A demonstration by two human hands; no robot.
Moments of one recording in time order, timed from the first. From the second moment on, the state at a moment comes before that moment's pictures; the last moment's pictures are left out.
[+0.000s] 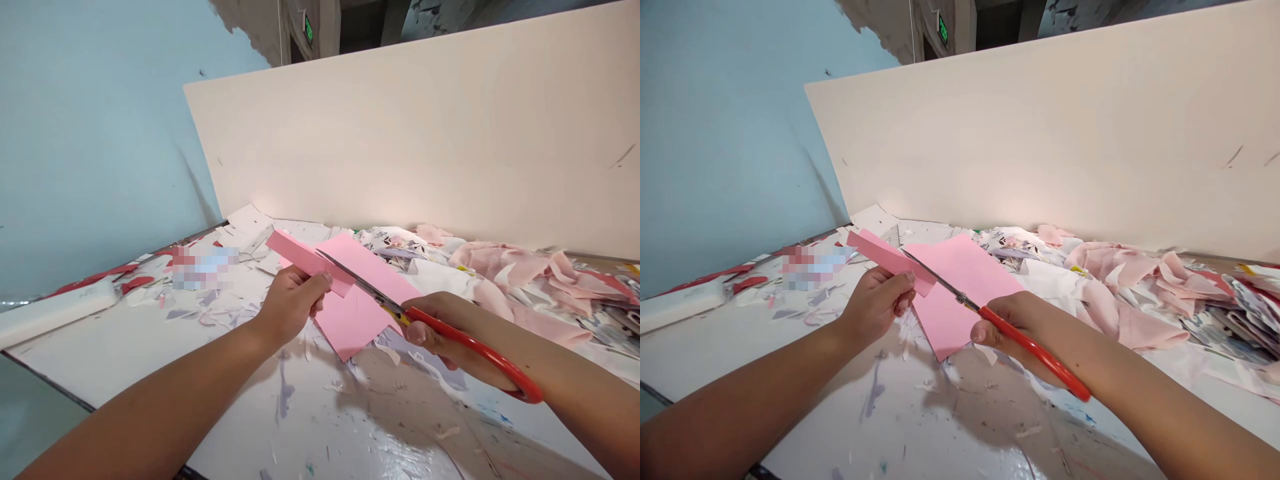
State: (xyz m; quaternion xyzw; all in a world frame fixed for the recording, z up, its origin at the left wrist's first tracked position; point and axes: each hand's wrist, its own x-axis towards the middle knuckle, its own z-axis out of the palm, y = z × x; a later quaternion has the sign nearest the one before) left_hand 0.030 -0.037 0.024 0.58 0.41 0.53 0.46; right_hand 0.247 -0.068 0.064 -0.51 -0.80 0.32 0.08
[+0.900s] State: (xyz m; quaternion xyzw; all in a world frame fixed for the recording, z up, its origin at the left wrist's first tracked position) left_hand 0.035 -0.042 0.018 0.66 0.36 0.42 0.50; right_hand 0.249 -0.034 0.000 -0.61 -0.78 0.06 0.07
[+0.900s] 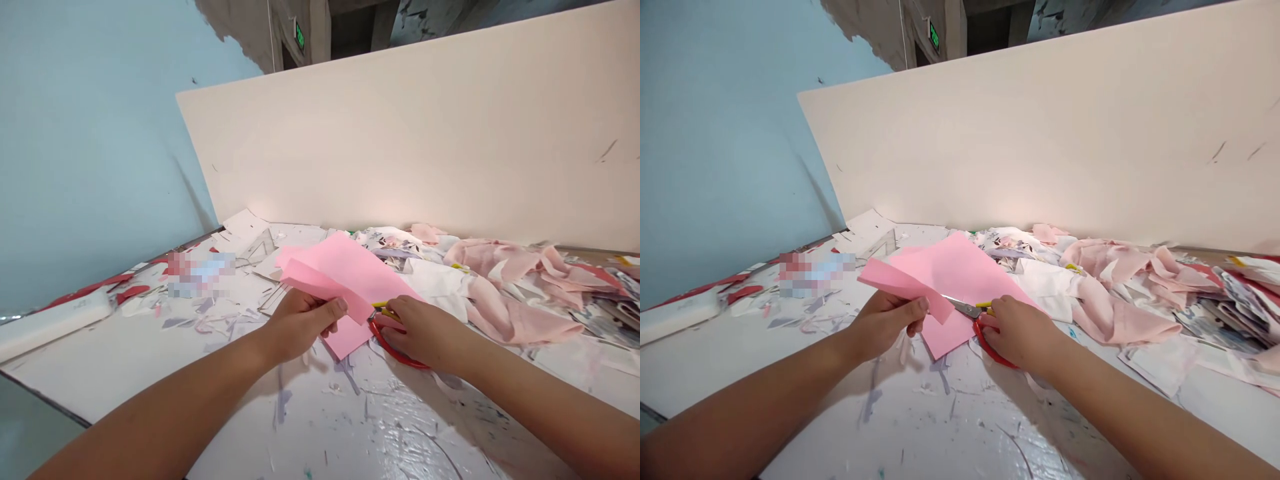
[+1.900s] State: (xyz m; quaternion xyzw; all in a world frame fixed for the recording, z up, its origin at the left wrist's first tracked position) left_hand 0.036 -0.025 0.008 0.53 0.37 0.54 0.54; right_hand 0.228 -0.061 0.006 -0.52 -0.76 0.23 0.30
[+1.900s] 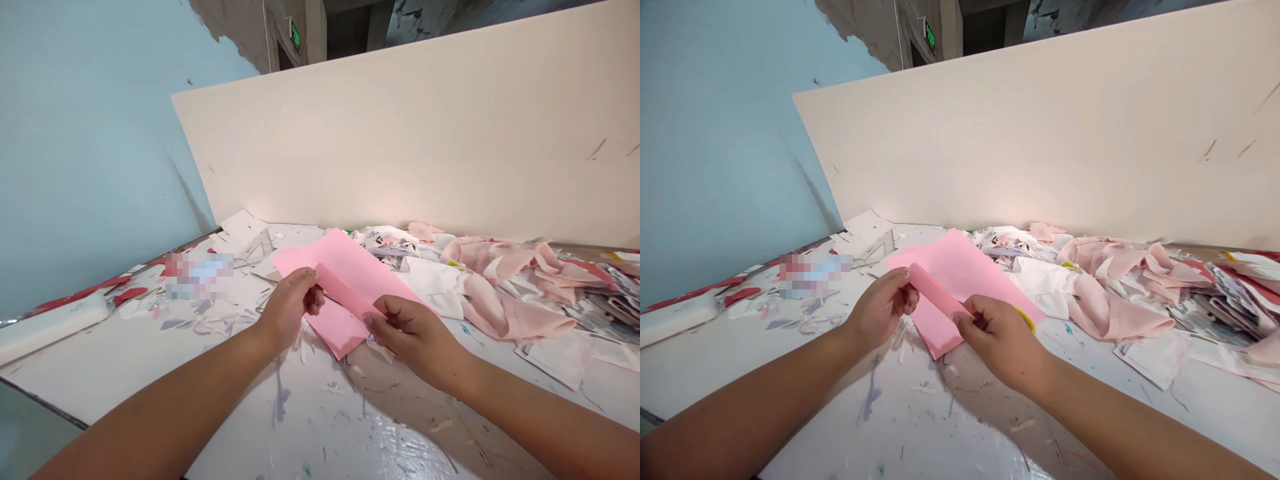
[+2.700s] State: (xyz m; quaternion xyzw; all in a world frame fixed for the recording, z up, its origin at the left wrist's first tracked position) left_hand 0.040 -0.026 0.004 0.65 0.43 0.41 0.47; right_hand 0.235 -0.042 0.004 -0.49 -0.62 0.49 0.38
